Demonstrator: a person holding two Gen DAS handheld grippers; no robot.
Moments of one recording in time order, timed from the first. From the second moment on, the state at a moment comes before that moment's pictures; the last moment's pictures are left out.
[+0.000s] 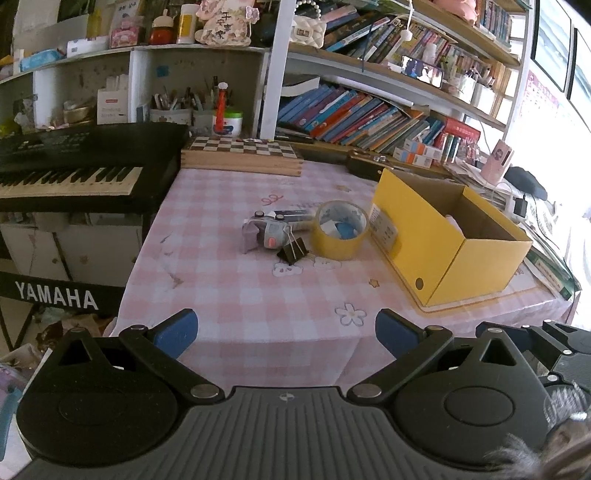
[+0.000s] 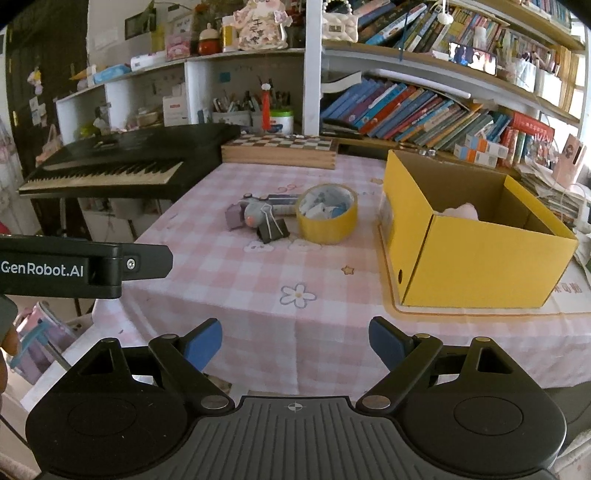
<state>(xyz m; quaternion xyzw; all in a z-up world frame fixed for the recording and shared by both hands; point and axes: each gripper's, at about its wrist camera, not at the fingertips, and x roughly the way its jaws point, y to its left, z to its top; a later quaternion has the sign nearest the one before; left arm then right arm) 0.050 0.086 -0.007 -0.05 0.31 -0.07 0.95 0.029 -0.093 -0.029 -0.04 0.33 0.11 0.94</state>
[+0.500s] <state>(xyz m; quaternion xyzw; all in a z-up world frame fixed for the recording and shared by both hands) 0.095 0.086 -0.017 -0.06 0.33 -0.06 0.94 0.074 -0.092 -0.036 -0.05 0.34 0.13 0.93</state>
